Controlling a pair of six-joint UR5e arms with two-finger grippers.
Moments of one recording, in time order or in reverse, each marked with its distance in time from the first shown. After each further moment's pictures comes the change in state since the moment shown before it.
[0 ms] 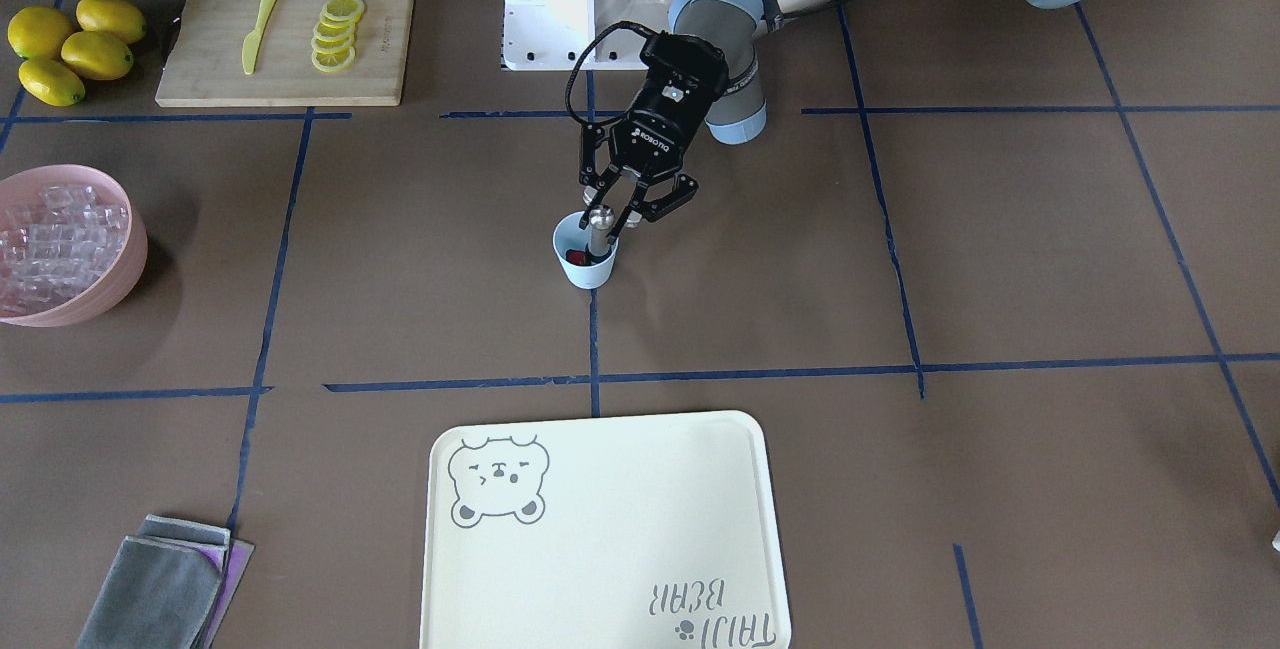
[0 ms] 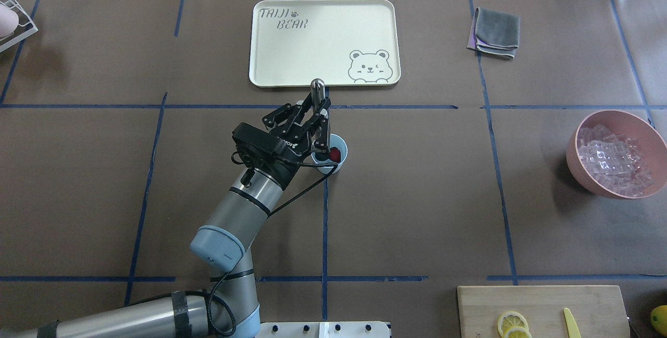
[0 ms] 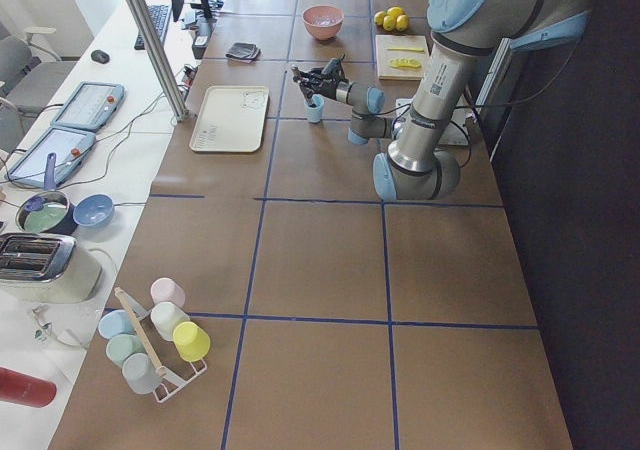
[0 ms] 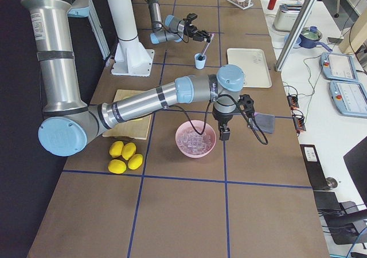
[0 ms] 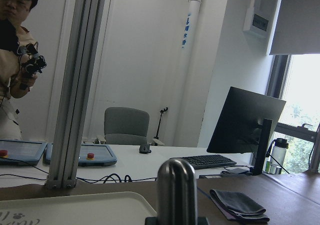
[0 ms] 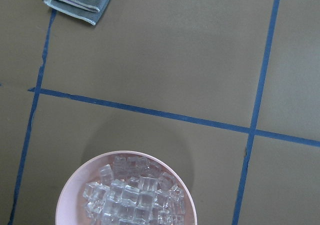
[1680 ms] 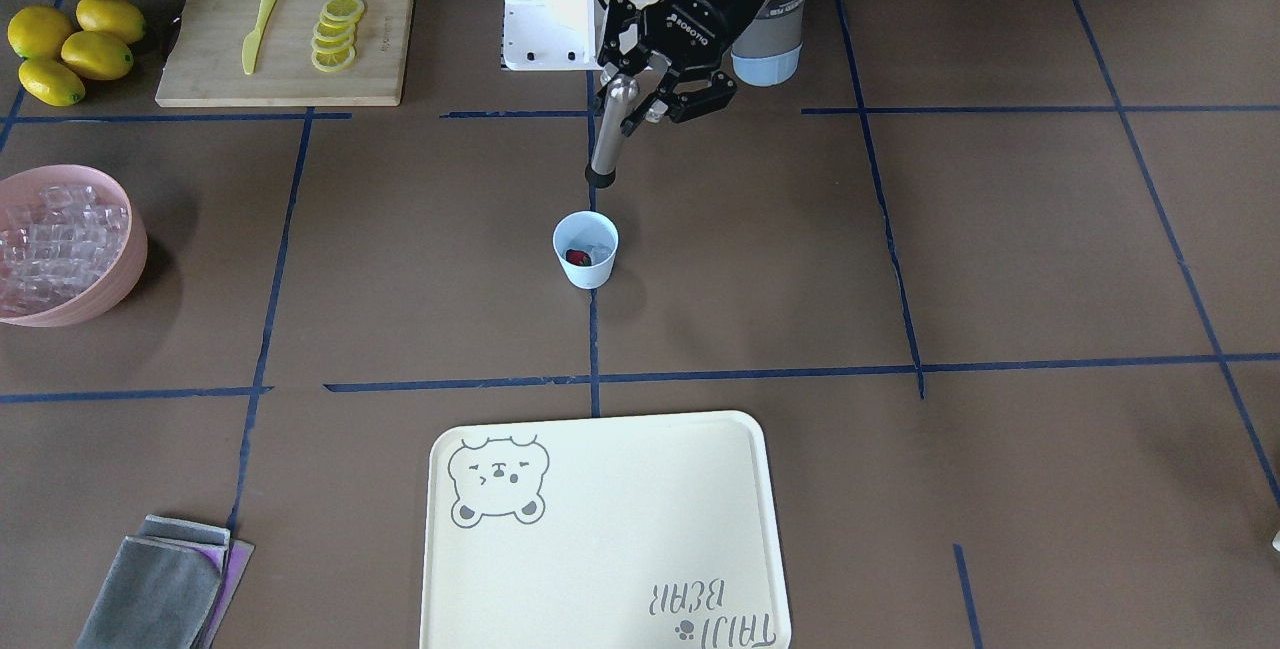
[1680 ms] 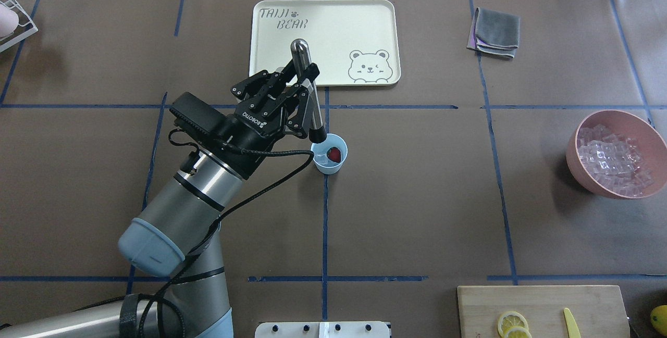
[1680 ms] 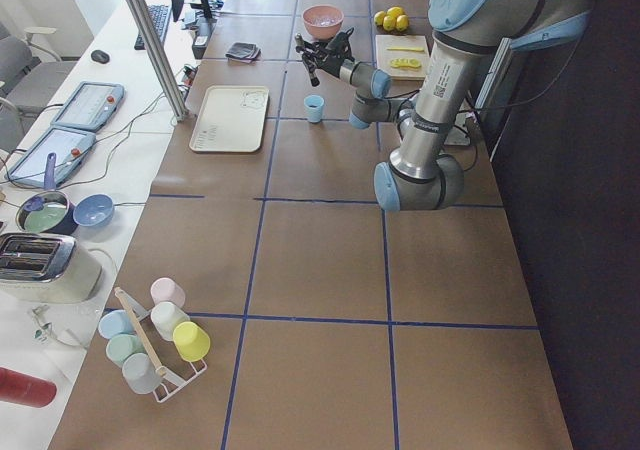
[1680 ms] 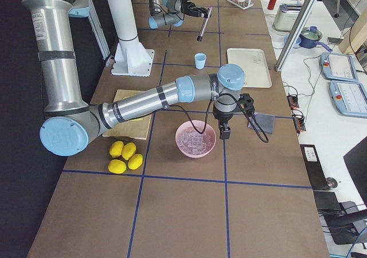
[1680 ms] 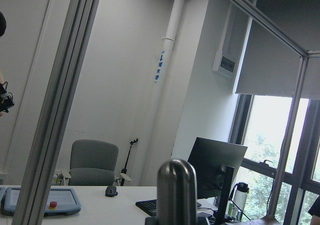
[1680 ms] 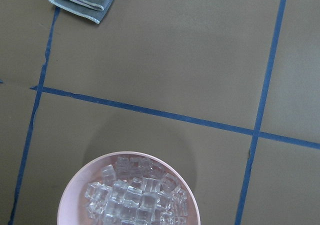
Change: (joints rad) left arm -0.041 0.146 -0.448 0.108 -0.117 0.073; right arm -0.013 0.003 0.000 0.003 -0.003 -0.001
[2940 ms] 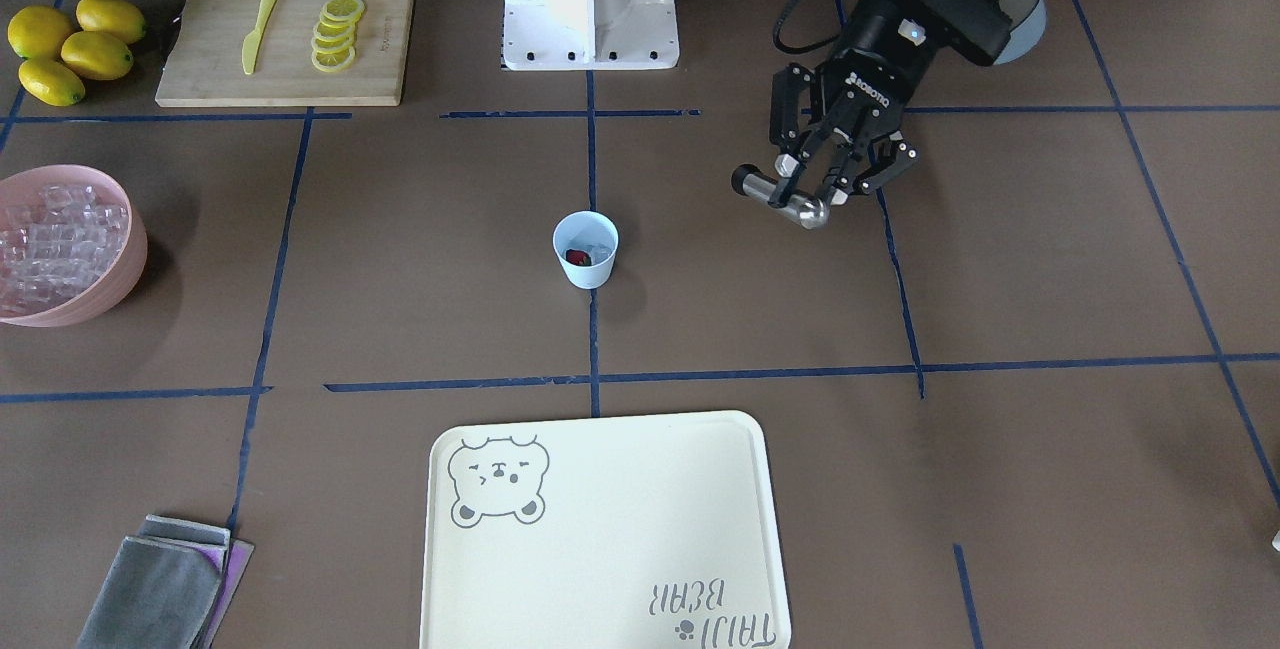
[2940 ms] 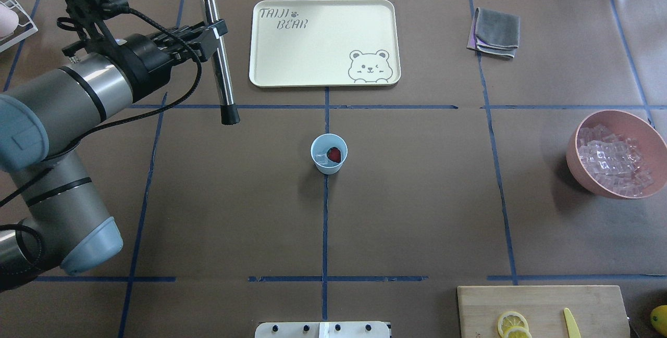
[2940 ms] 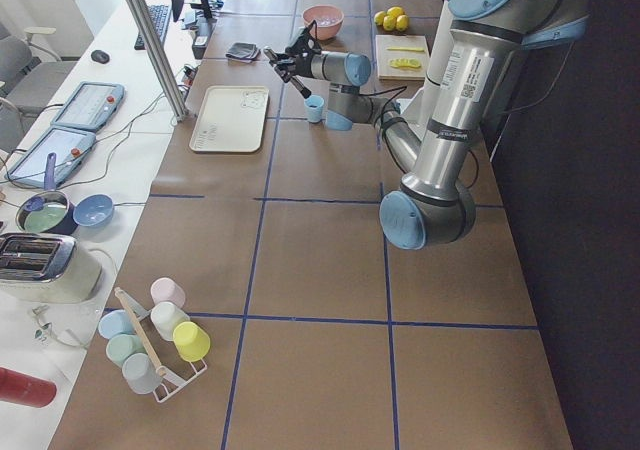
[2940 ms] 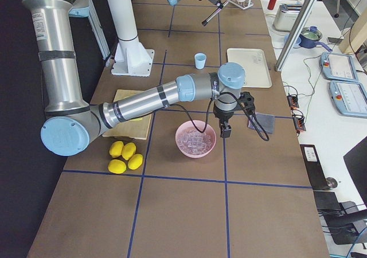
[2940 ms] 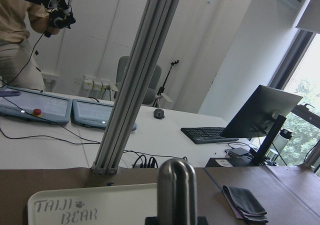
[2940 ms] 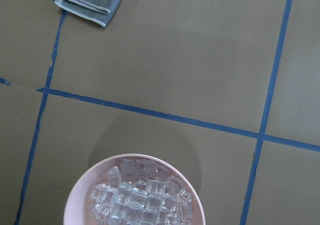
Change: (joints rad) left arm -0.357 0.245 -0.201 0.587 -0.505 -0.661; right arm -0.001 0.007 0.001 0.000 0.012 0.001
